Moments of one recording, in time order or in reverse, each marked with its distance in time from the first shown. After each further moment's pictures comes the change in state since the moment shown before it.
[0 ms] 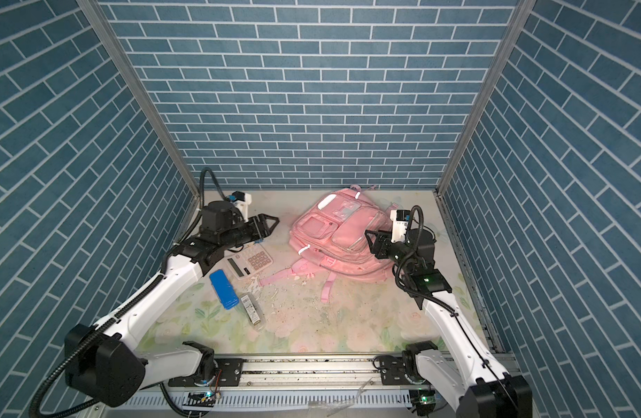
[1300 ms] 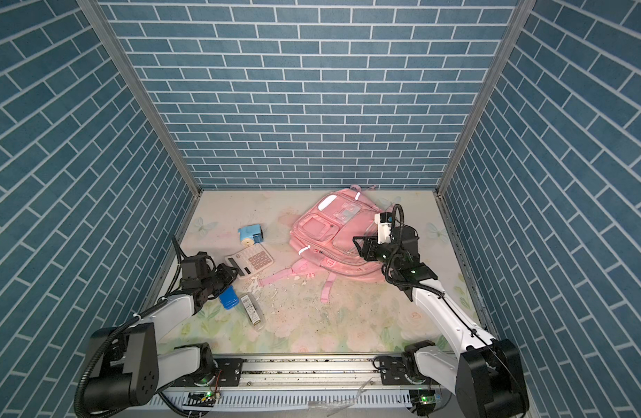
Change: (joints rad) left arm 0.360 -0.023 -0.592 0.362 0.058 -0.106; right arm 0.077 0.134 0.000 0.027 -0.021 0.018
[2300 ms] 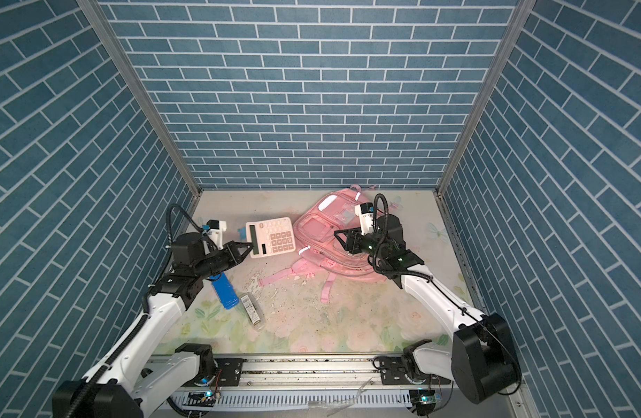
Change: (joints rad) left arm -0.251 -0.212 0.331 -0.240 0.204 0.071; right arm 0.142 0.166 0.164 0.065 -0.108 0.022
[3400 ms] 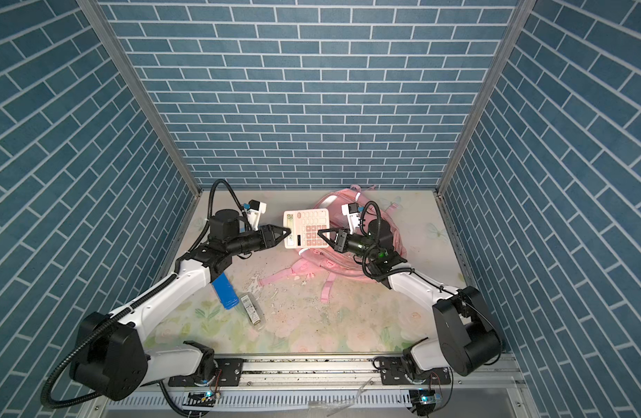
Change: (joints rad) left arm -0.204 0.298 0.246 0.098 0.006 0.014; right arm 0.036 0.125 -0.108 0.494 -0.203 0.345
